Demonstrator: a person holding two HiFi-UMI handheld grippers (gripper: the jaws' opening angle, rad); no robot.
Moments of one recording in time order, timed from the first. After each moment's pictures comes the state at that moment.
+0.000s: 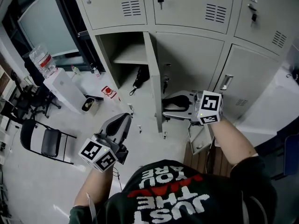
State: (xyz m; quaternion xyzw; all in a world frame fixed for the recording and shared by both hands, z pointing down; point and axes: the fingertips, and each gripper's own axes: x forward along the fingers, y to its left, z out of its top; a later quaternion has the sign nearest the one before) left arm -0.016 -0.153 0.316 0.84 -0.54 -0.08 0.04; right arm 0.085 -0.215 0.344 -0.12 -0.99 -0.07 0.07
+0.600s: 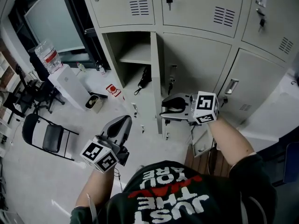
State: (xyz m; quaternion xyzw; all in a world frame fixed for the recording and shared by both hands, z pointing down) left arm -0.029 -0.148 0.327 0.82 -0.56 -0.09 0.05; right arm 0.058 -0.215 0.363 -0.18 -0.98 -0.06 0.09
